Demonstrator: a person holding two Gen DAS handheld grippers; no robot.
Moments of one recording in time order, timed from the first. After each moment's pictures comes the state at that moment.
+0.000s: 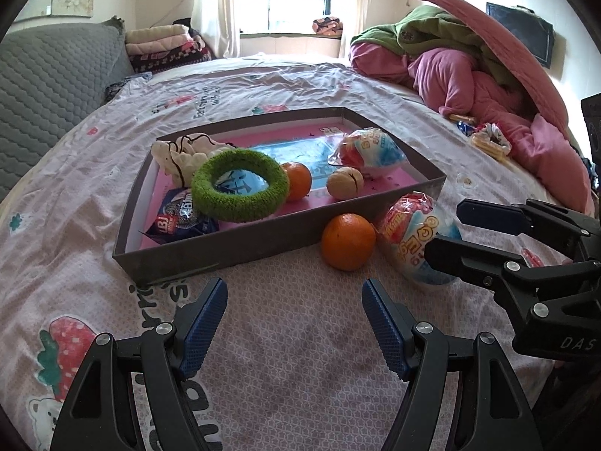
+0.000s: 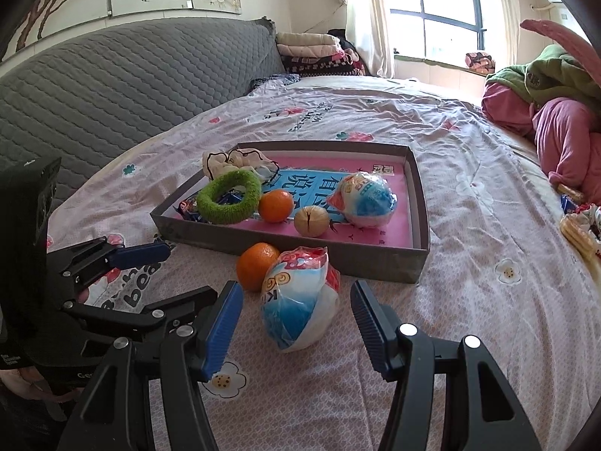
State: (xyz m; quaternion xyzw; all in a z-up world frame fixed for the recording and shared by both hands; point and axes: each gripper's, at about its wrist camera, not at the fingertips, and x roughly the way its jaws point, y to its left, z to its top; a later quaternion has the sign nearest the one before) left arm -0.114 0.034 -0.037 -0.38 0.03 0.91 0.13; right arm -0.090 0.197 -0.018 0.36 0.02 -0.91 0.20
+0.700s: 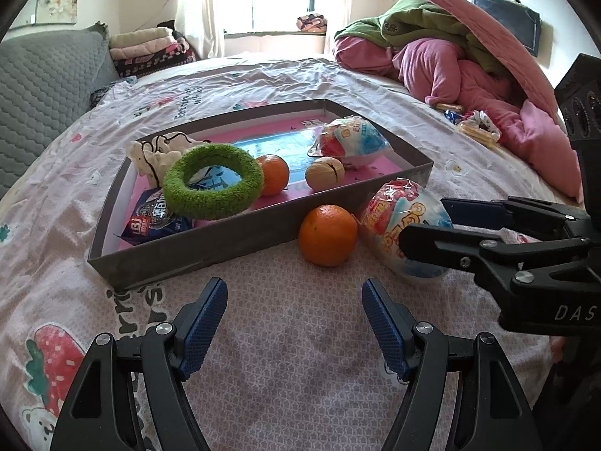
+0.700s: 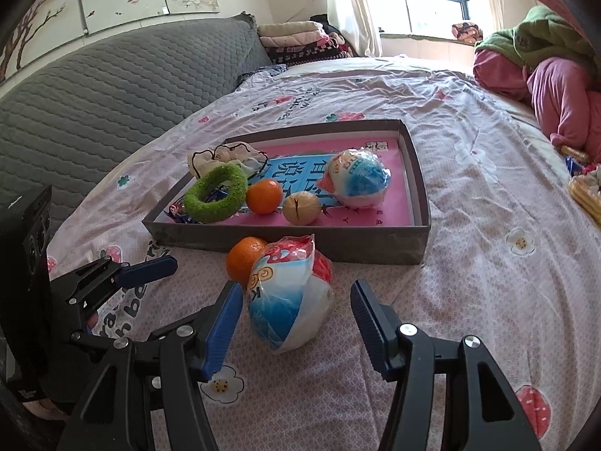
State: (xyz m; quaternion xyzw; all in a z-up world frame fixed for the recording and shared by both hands) left arm -0.117 0.049 -0.046 -0.38 0.05 0.91 0.15; right arm -0.104 0.207 -0.031 0.39 -0.03 -0.90 0.19
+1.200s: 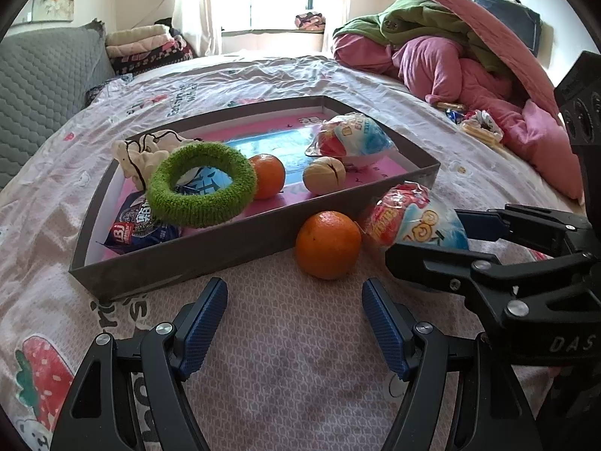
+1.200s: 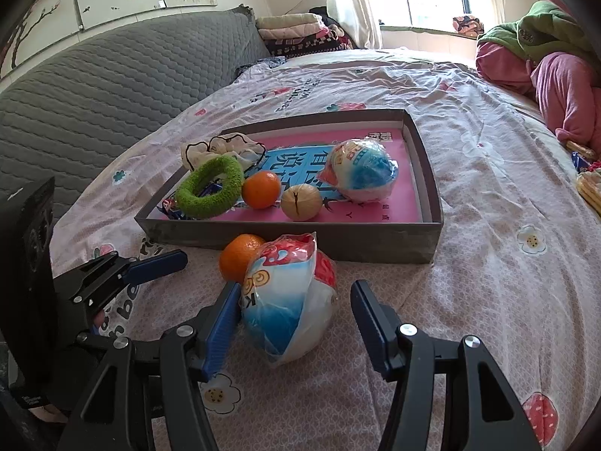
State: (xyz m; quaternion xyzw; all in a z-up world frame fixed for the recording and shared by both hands) left arm -0.134 0.055 -0.055 -0.39 0.04 0.91 0.15; right arm -0.114 0.201 -0.039 0.41 -0.03 -0.89 0.20
